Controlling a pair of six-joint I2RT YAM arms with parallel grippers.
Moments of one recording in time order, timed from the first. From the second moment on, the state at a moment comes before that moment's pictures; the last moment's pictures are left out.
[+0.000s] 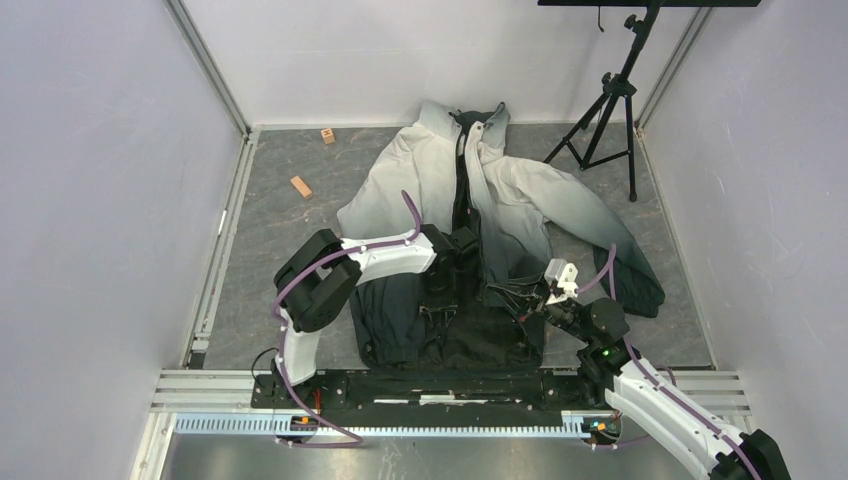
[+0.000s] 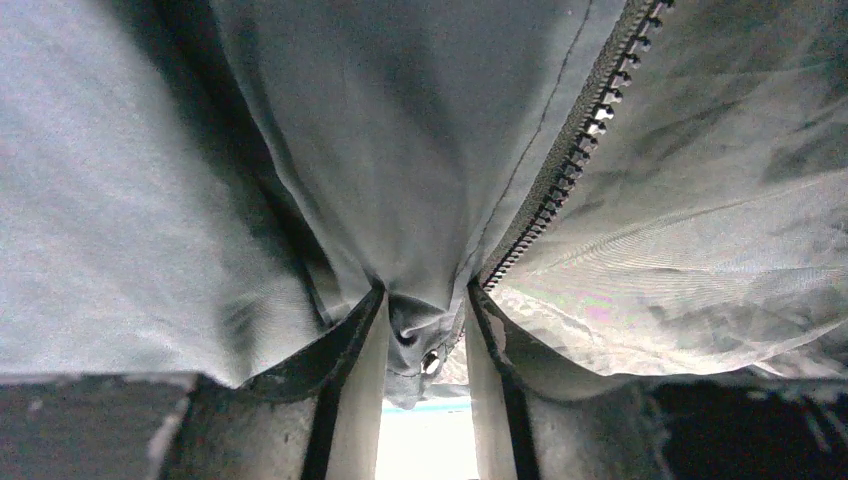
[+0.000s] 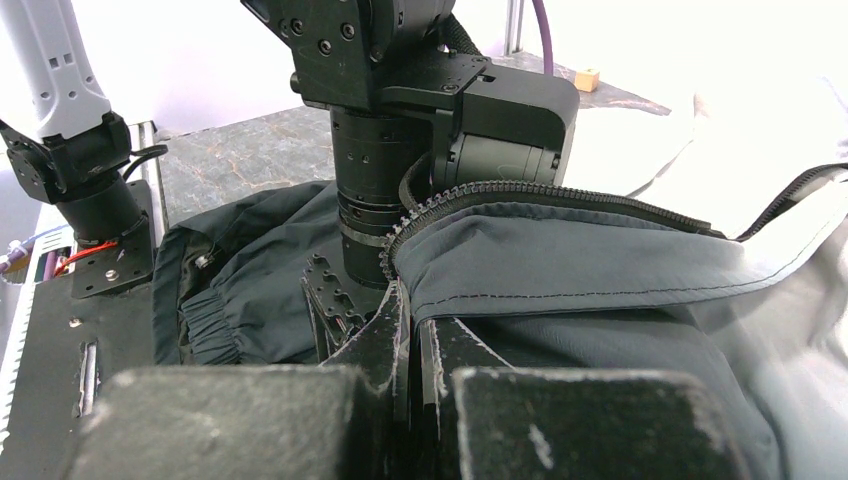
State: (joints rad) left arm -0.94 1.97 1.33 -0.91 0.11 -0.93; right arm 0.59 0.49 0.01 0.68 -0.46 0.12
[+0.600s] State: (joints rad) left arm -0.95 1.90 1.29 -0.89 0.07 -0.87; right arm 0.59 0.49 0.01 0.67 -0.46 0.12
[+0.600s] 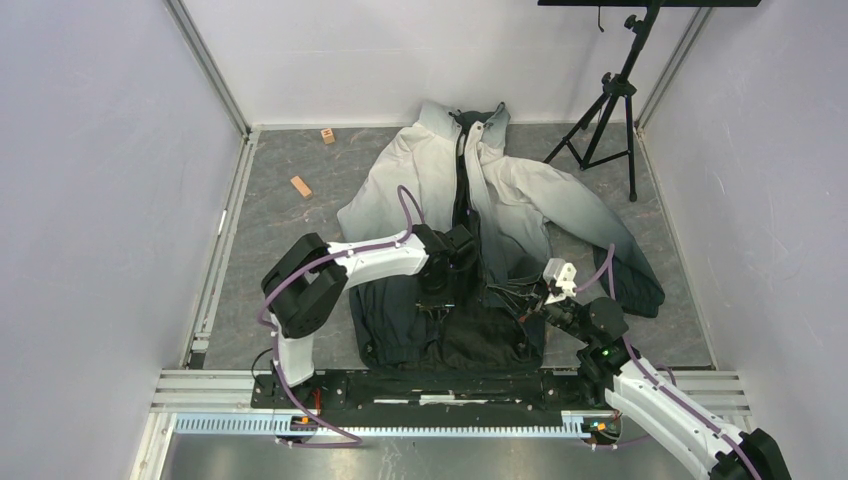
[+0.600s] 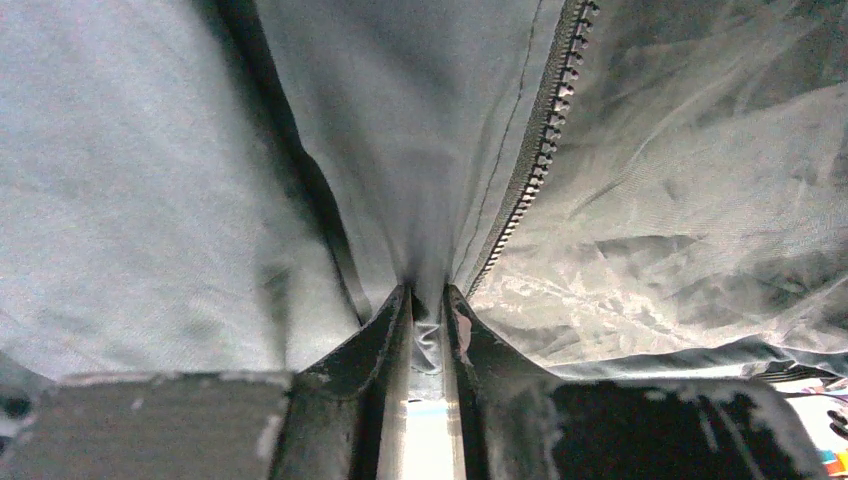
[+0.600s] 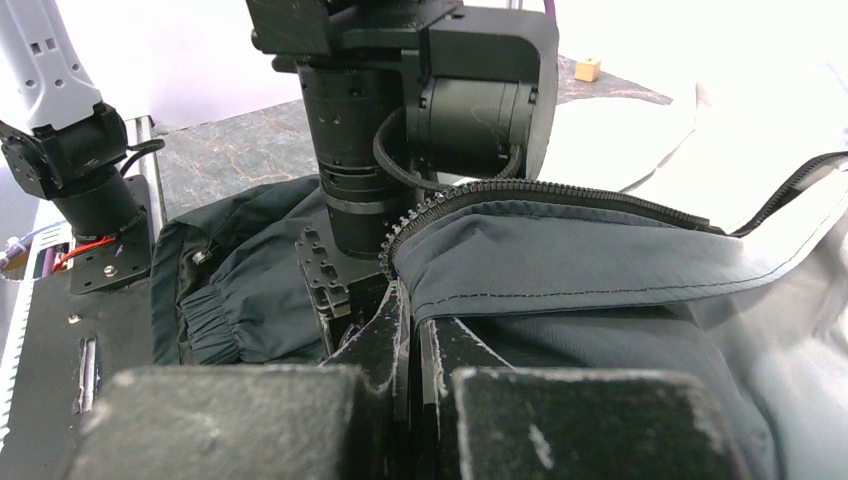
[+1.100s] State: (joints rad) left arm -0.96 1.88 1.28 -0.88 0.04 -0.83; right arm 0.59 0.49 0.01 0.66 -0.46 0.12
